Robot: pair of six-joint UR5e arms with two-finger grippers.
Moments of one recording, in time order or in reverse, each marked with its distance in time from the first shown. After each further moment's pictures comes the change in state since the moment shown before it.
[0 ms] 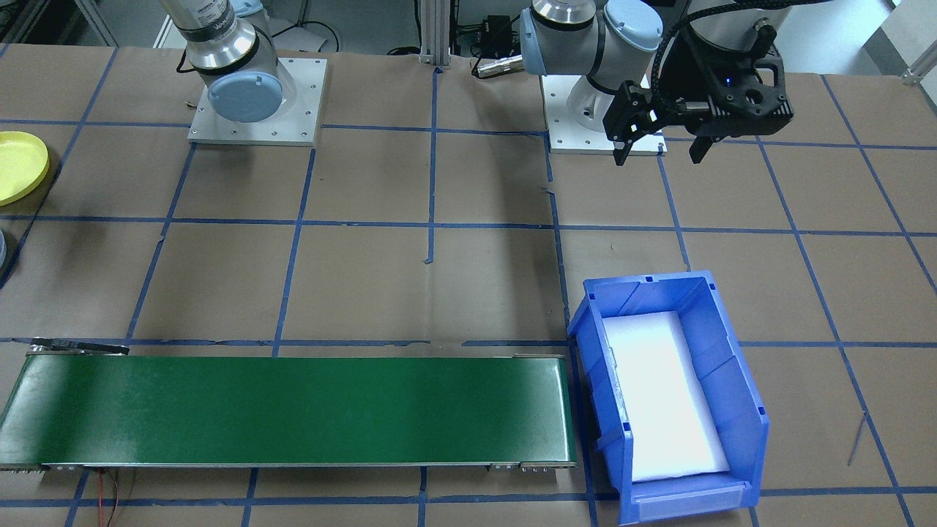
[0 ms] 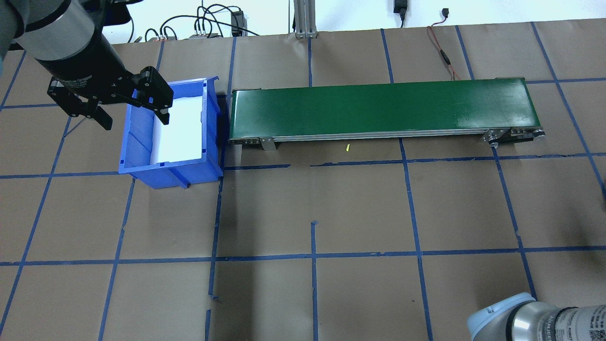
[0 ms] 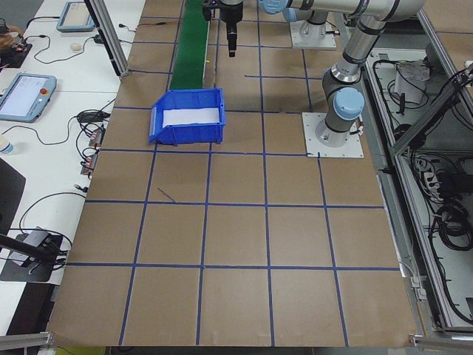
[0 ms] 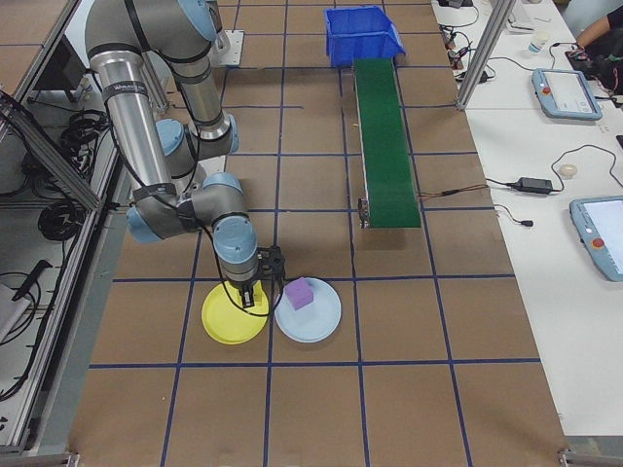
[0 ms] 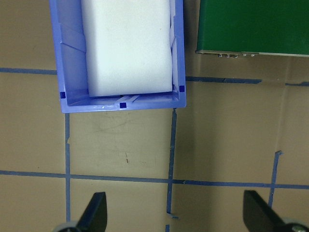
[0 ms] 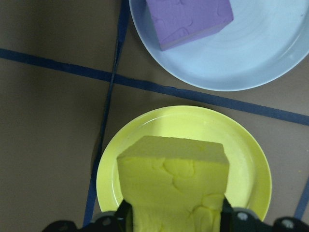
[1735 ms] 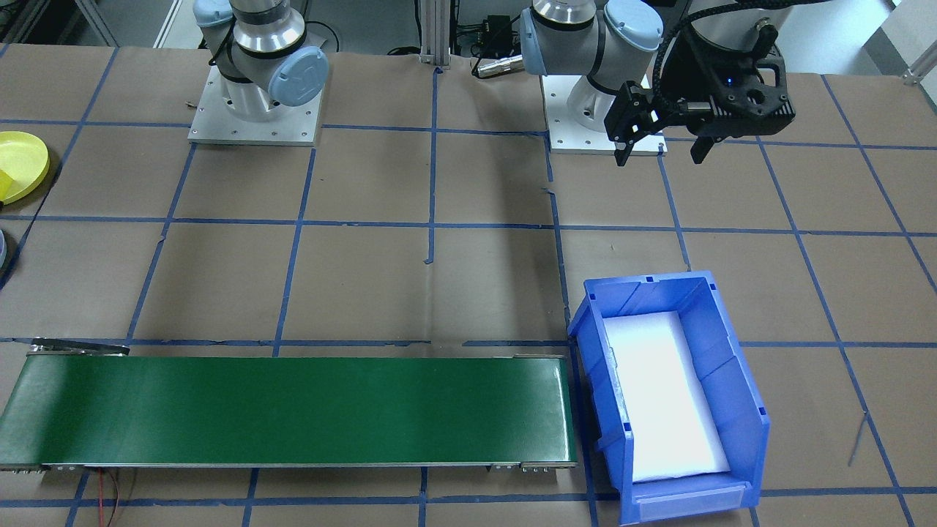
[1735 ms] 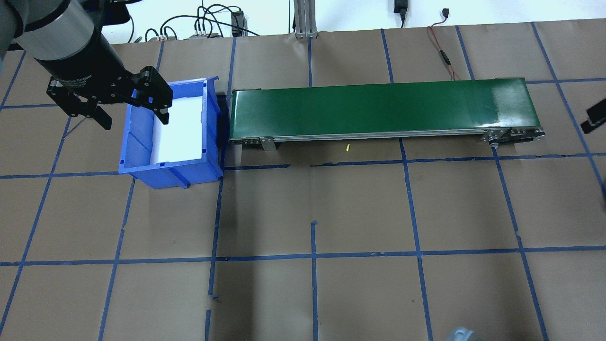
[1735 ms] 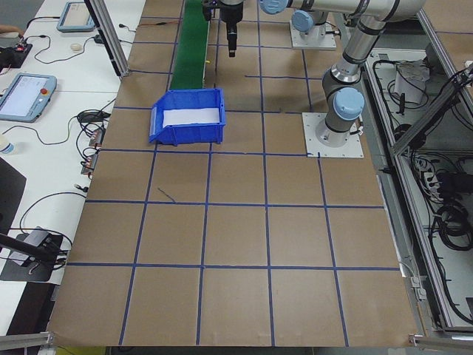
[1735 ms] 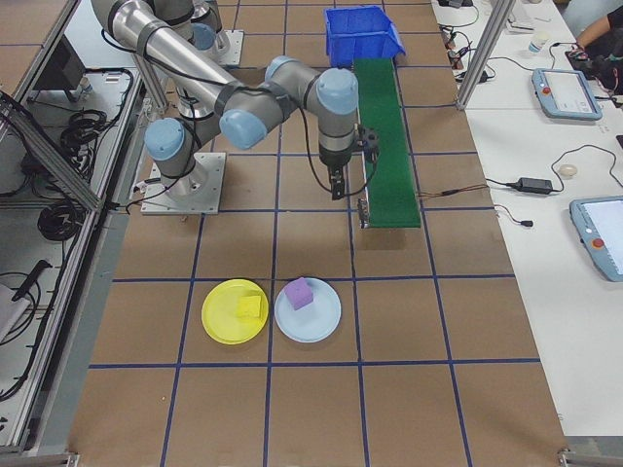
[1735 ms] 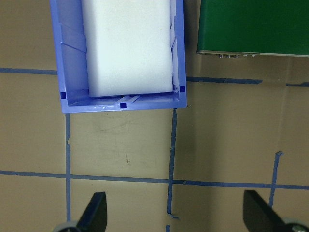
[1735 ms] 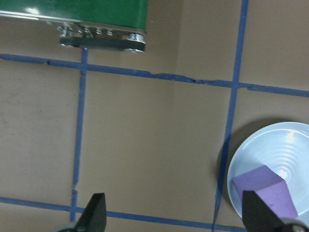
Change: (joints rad) left arm 0.000 0.000 0.001 0.001 0.002 0.000; right arm 0.741 -0.173 -0.239 0.321 0.077 0.921
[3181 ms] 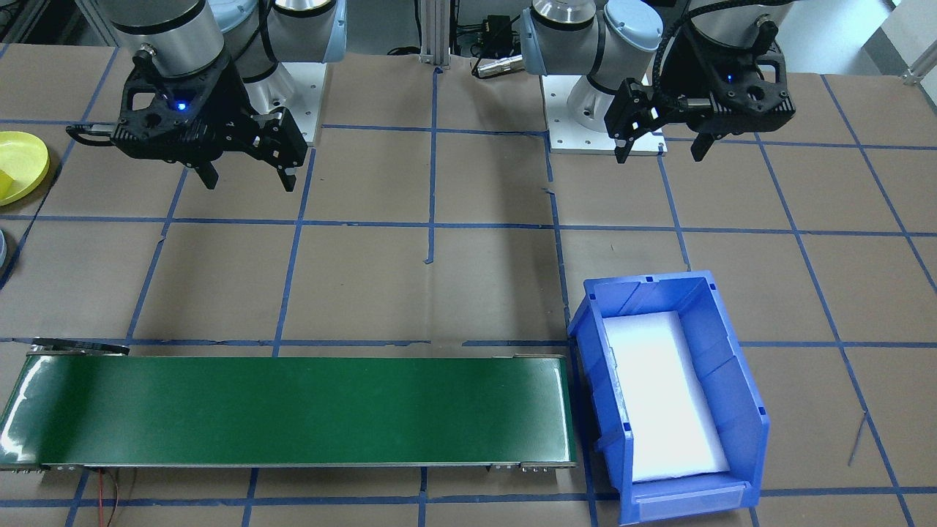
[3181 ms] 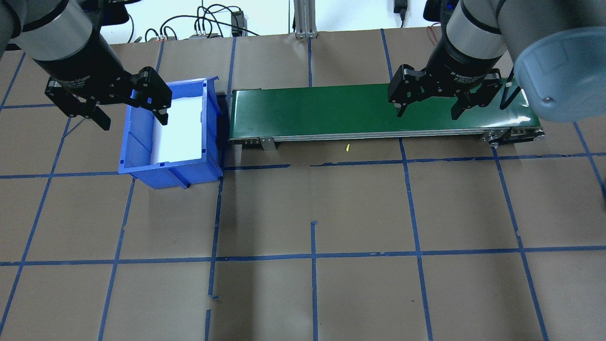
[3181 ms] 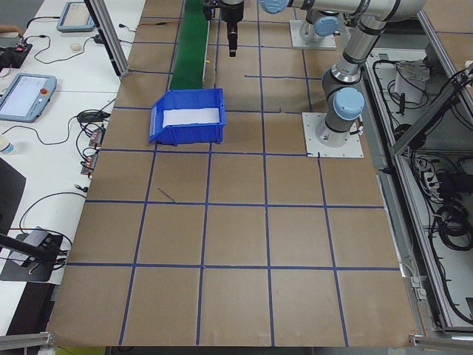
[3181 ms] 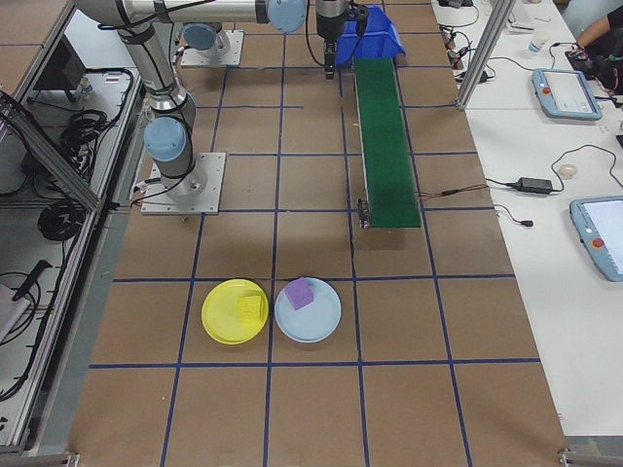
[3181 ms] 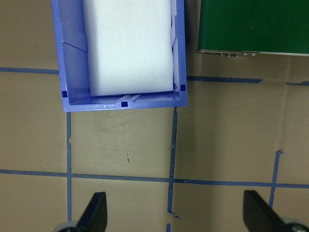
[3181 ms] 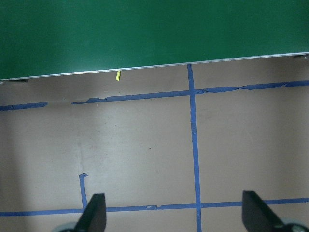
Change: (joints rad) left arm 0.000 0.004 -0.001 -0.004 0.001 0.001; right arm 0.595 -0.050 -0.077 0.077 -0.001 0.715
